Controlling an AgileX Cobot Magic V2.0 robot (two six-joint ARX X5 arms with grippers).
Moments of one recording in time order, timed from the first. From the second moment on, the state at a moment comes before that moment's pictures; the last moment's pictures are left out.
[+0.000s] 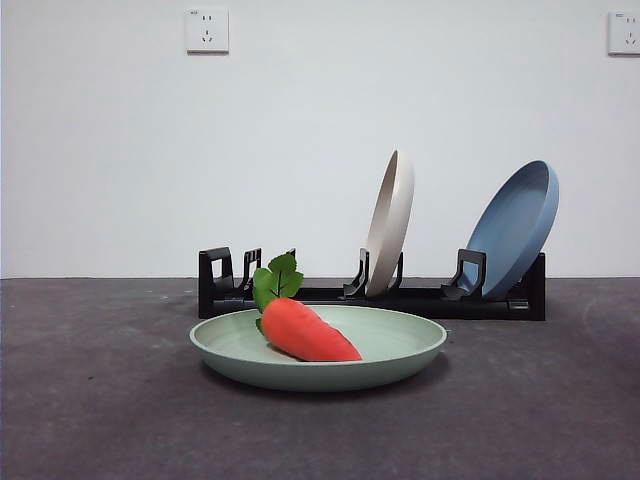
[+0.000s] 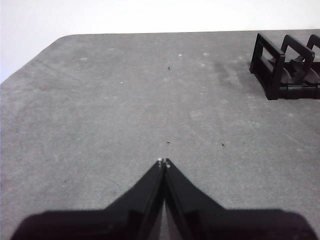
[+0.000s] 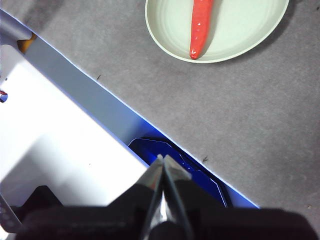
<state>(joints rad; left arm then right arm) 0.05 0.03 0.04 -0.24 -0.03 0.01 0.74 0.76 0.90 -1.05 -0.20 0.17</state>
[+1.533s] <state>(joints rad) 0.05 0.03 0.04 -0.24 -0.03 0.01 0.07 0.05 0.11 -0.17 -0.15 0.06</state>
